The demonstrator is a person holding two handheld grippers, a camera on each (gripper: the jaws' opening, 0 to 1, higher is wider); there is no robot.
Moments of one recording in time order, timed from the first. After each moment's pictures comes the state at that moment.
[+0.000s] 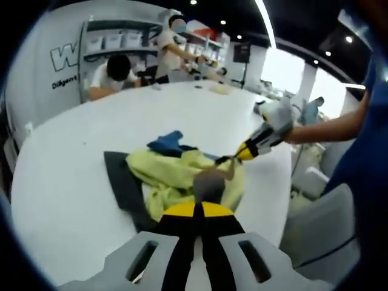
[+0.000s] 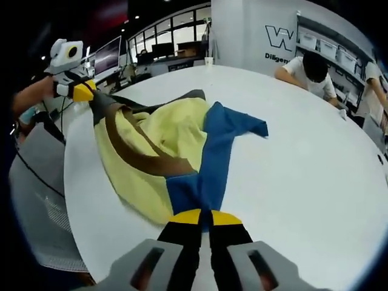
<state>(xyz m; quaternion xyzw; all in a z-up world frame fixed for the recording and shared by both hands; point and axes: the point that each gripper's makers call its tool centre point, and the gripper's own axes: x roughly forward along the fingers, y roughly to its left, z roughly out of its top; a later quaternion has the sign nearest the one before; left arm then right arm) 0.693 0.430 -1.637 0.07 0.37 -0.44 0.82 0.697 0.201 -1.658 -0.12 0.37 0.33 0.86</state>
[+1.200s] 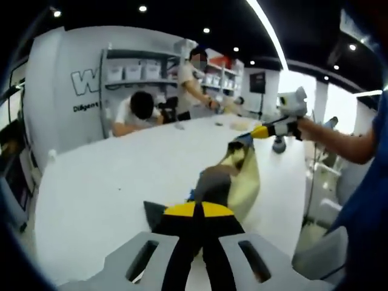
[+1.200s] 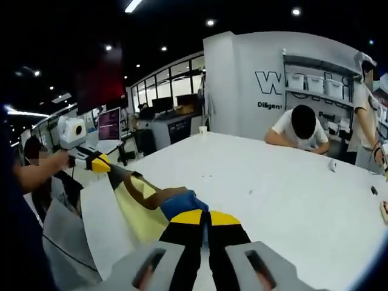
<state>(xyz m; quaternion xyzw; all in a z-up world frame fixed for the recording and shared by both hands) 0.698 0.455 -1.519 0.05 0.27 -0.39 0.88 0.748 0.225 -1.551 -0.06 0.28 0.32 0.90</state>
